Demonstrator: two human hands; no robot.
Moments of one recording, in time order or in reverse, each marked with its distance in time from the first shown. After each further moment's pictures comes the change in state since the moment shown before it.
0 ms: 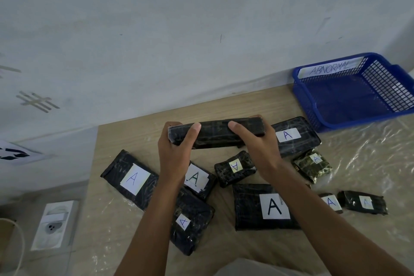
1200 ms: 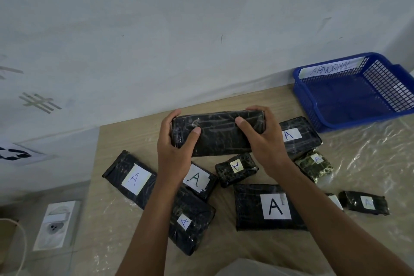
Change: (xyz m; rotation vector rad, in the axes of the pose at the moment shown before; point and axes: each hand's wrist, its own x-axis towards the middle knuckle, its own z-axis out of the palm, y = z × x) left_hand -0.003 0.007 -0.010 0.162 -0.032 0.066; right_hand 0.005 -0.005 -0.006 -0.093 0.034 -0.099
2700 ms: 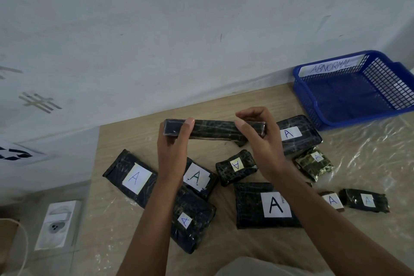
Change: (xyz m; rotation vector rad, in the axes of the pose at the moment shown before) left_hand 0.005 -0.003 0.004 -0.231 0.016 -0.162; right_hand -0.015 -0.002 0.005 0.058 -0.048 -0.213
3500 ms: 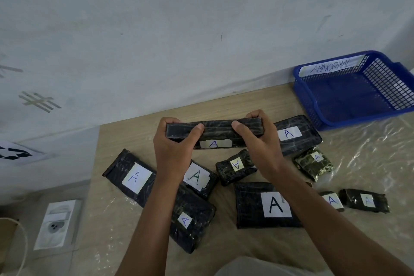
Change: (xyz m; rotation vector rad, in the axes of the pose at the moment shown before) left_hand -0.003 0.012 0.002 0.187 0.092 0.136; right_hand 0.002 0.002 0.003 -0.048 -0.006 0.140
